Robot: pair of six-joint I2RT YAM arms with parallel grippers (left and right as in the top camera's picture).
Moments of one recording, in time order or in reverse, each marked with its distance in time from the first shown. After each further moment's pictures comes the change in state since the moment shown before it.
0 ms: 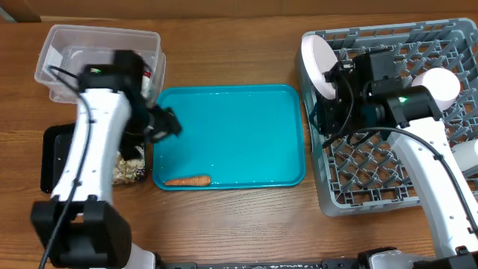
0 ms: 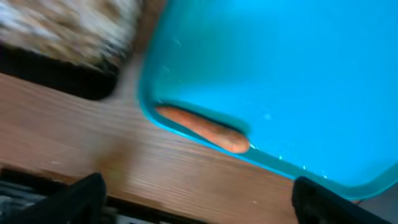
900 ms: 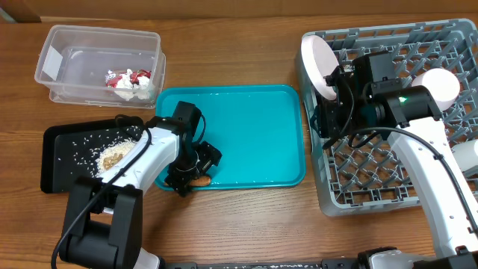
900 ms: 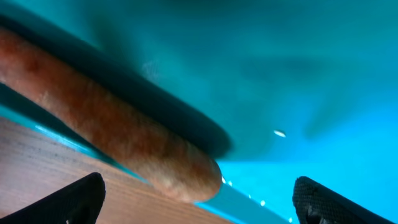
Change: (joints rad) left arm -0.259 -0.002 -0.556 0.560 0.144 -0.579; right arm 0.000 0.001 0.000 -0.027 0.019 -0.002
